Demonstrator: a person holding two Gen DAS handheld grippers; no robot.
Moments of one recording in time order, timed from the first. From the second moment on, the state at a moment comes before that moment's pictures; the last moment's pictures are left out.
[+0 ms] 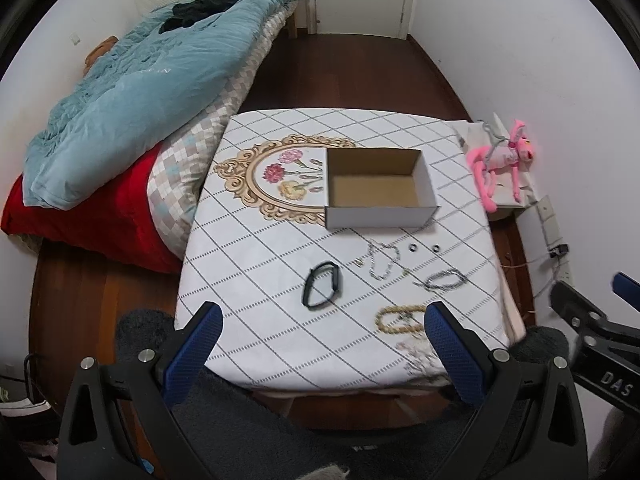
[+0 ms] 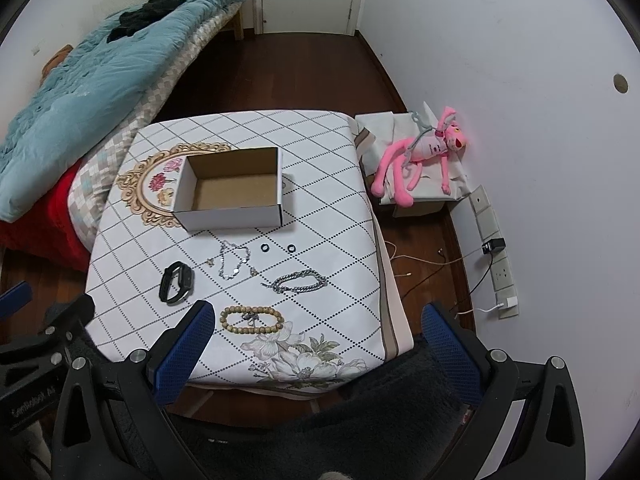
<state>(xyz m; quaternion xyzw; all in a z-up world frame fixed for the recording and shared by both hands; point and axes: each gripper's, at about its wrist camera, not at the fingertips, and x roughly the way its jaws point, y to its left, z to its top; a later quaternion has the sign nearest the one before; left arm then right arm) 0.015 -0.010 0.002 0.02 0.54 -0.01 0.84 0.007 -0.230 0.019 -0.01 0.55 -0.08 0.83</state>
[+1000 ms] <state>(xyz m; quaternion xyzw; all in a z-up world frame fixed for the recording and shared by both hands) 0.094 0.046 -0.192 0.00 0.63 0.02 0.78 0.047 -0.250 -0.225 0.05 0.70 -0.08 0.71</state>
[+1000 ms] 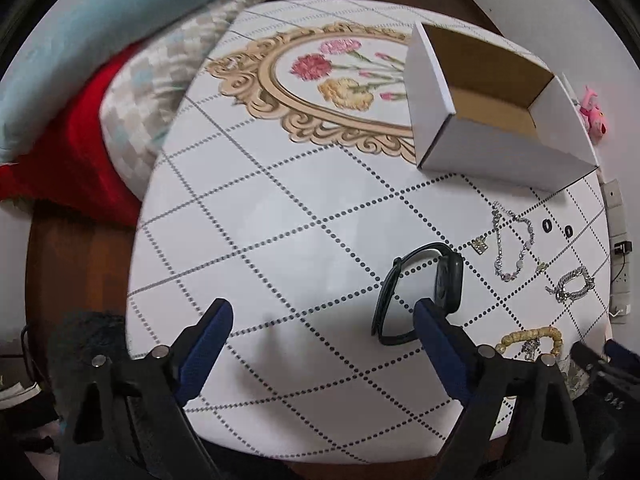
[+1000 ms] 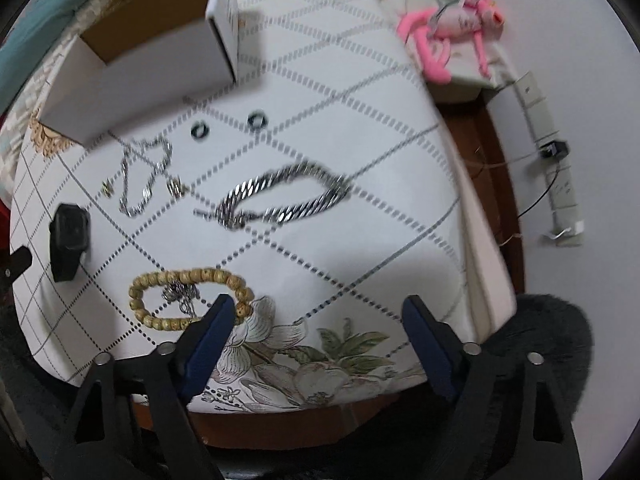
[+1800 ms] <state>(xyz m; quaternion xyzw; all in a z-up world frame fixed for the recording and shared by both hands) 0.108 0.019 -0.227 0.00 0.64 -0.04 0.77 0.049 -0.220 -0.236 0.03 0.68 -0.04 0.73</state>
